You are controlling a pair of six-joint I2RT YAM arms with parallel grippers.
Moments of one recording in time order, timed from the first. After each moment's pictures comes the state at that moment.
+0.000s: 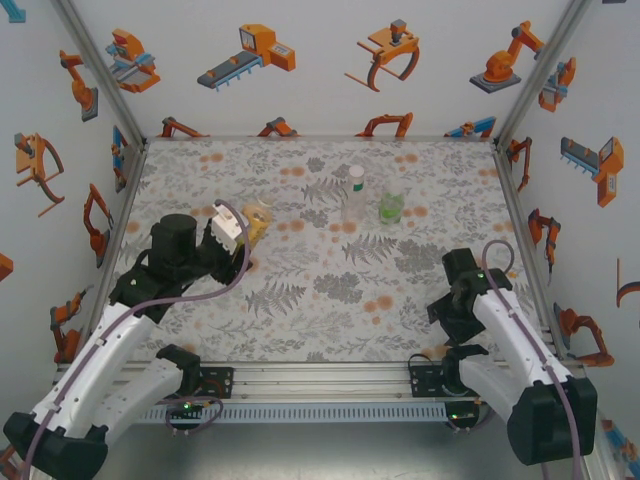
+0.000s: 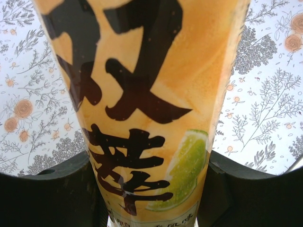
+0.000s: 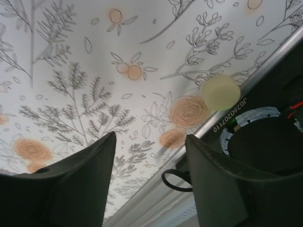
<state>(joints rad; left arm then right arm) -0.46 0.80 0.82 -0.58 0.25 0.31 0.15 0.94 0.58 -1.17 0.13 1.21</state>
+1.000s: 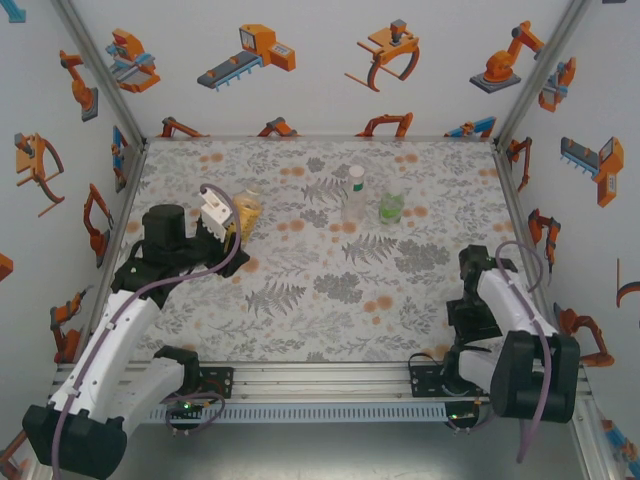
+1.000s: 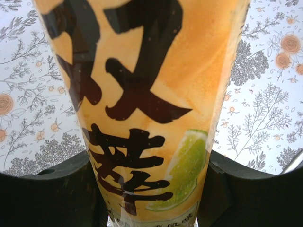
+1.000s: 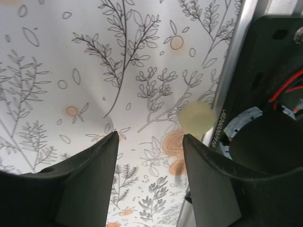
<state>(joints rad) -0.28 0.88 0.81 -0.52 0.46 0.28 -0.09 1.13 0.58 -1.14 0.23 1.41</state>
